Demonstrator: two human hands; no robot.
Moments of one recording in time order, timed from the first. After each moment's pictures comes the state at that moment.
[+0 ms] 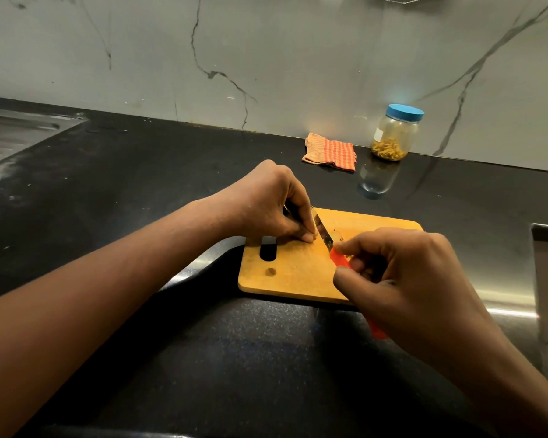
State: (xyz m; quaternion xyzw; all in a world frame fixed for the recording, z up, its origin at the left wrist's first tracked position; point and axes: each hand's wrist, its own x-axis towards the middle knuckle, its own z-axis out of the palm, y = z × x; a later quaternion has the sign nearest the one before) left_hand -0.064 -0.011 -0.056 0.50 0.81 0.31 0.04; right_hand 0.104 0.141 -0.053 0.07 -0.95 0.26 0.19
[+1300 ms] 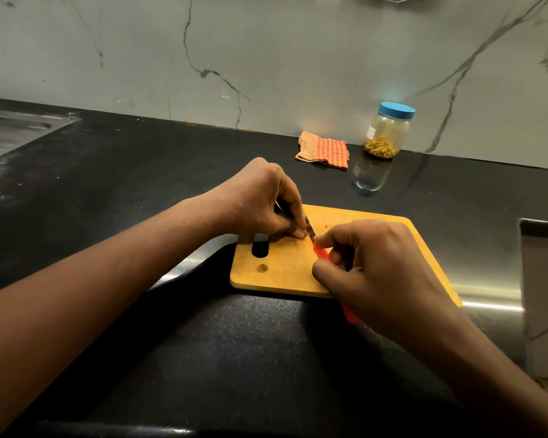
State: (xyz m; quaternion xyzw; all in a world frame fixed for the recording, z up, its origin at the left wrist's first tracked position) left_hand -0.060 -0.011 -0.055 0.51 0.80 0.31 0.02; right_hand 0.094 0.131 -0.049 0.06 -0.96 0.23 0.17
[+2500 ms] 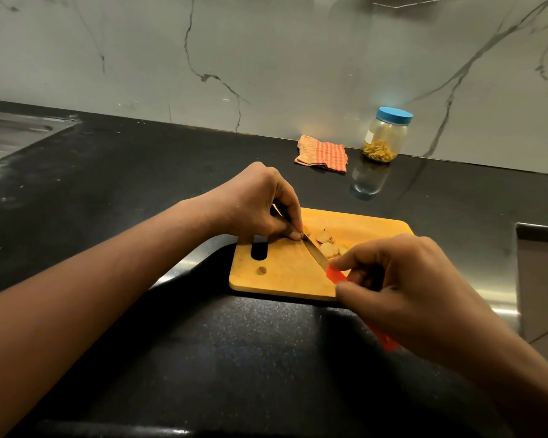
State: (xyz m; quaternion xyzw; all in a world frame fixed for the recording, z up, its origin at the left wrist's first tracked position) left_hand -0.065 -0.013 -0.055 0.51 0.80 0.31 0.04; right_hand 0.117 0.150 -0.040 0.06 -0.96 0.27 0.10
